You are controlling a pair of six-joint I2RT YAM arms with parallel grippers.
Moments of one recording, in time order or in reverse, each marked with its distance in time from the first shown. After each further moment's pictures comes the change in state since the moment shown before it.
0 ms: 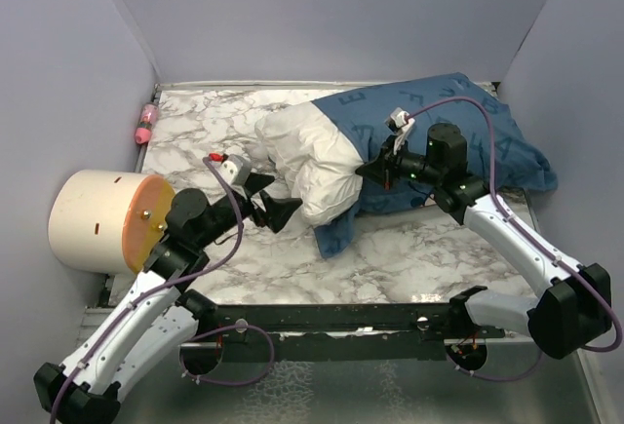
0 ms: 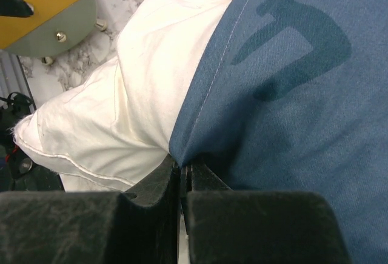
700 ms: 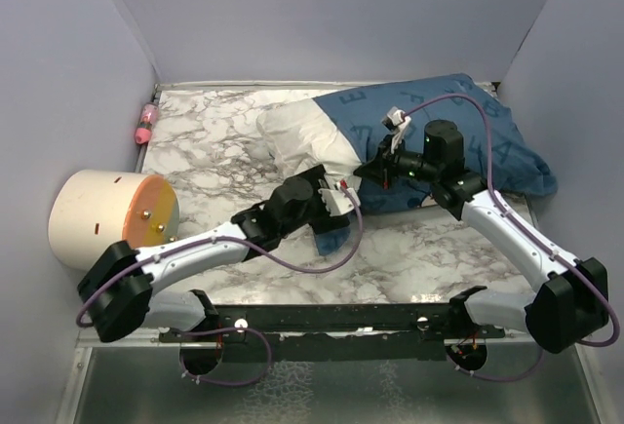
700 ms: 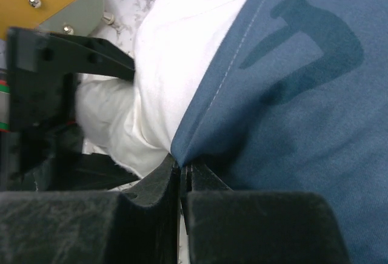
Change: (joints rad) left arm -0.393 0.543 0.129 0.077 -0.396 0.809; right arm 0.000 0.025 0.022 -0.030 -0.033 -0.006
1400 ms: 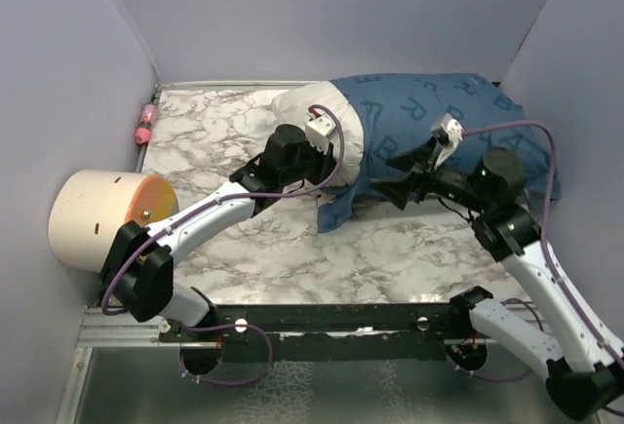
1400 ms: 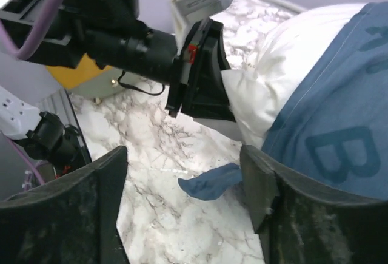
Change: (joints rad) left arm 0.217 0.219 0.301 -0.083 0.212 -0.594; right arm -0.016 -0.312 0.001 -0.059 0.005 0.108
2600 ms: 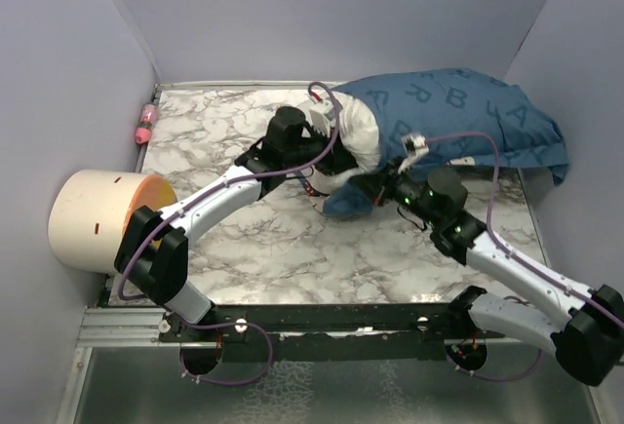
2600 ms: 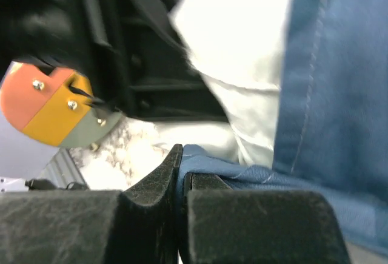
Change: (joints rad) left arm 0.043 0.106 0.142 -0.029 0.343 -0.301; right arm 0.247 0.031 -0.431 0.508 0.457 0.419
